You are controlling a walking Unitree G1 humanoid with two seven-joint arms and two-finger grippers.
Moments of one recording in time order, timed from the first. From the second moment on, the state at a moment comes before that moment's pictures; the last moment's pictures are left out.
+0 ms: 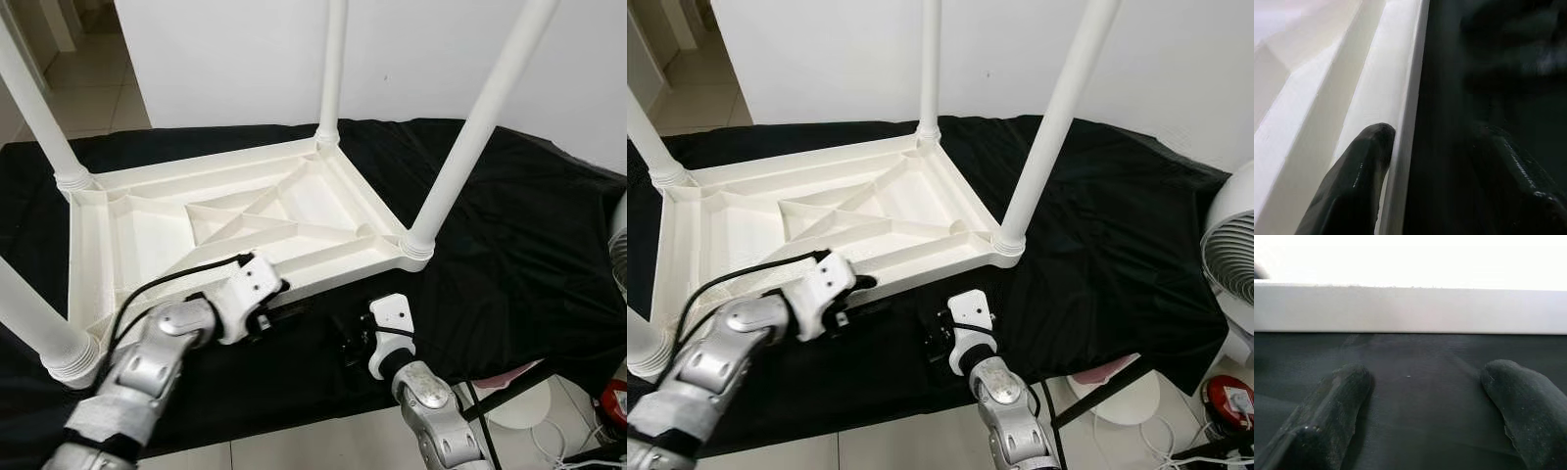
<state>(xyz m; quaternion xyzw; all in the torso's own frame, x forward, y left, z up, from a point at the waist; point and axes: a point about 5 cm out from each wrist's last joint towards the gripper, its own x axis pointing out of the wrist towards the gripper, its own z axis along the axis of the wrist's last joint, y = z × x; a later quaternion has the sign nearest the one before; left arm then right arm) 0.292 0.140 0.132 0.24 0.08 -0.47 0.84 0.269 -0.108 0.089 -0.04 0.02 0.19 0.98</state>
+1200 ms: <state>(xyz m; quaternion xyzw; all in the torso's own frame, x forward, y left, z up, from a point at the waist) 0.321 0.099 0.136 0.20 0.07 -0.43 0.88 0.276 -0.107 0.093 -0.05 0.01 0.19 0.98</state>
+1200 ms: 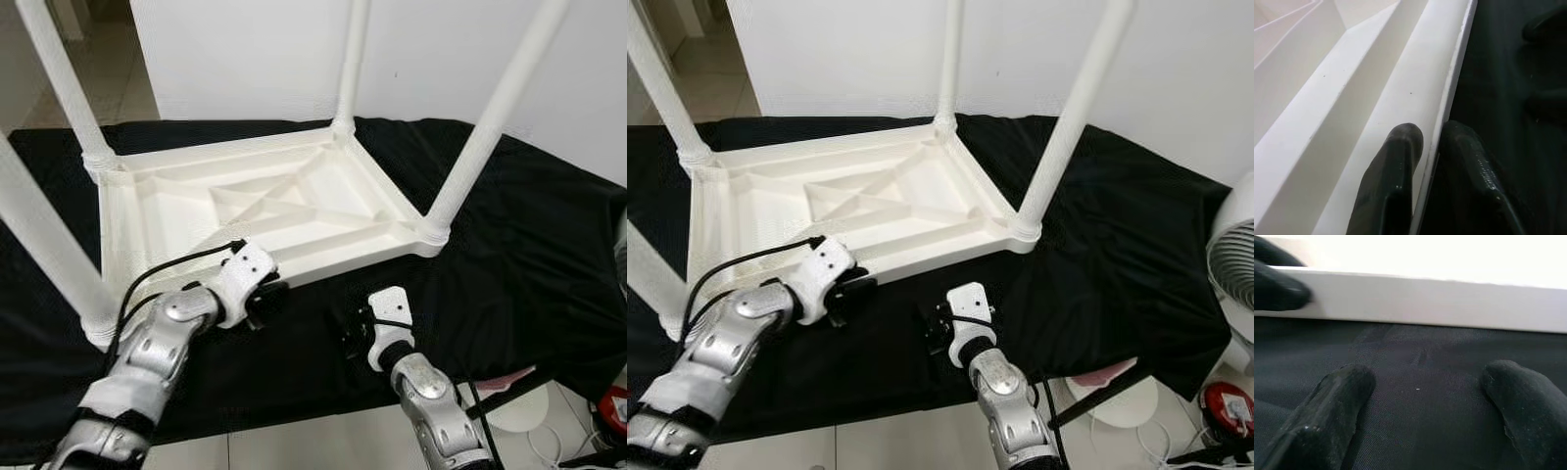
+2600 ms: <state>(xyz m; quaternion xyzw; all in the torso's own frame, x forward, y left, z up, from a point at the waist) 0.247 0.152 0.168 -0.01 -0.14 -0.30 0.94 0.280 -0.108 0.091 -0.06 0.01 0.20 0.98</state>
